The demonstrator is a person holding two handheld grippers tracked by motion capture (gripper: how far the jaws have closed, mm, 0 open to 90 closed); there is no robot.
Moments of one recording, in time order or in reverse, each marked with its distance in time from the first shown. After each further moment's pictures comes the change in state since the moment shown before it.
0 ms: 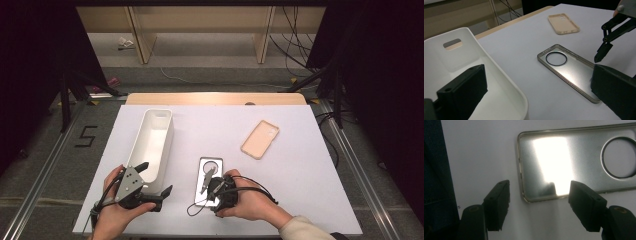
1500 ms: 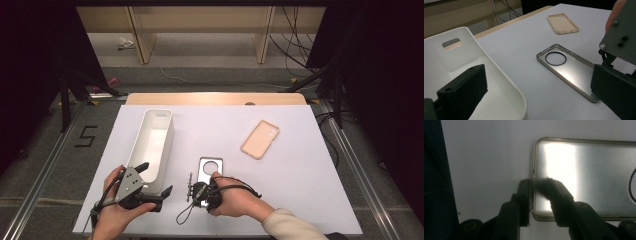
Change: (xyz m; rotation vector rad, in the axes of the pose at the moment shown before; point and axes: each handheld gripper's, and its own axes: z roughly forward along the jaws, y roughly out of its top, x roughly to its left) left arm 0.000 0.000 0.000 0.001 -0.004 0.000; right arm 0.007 0.034 0.023 0.171 0.049 -0.111
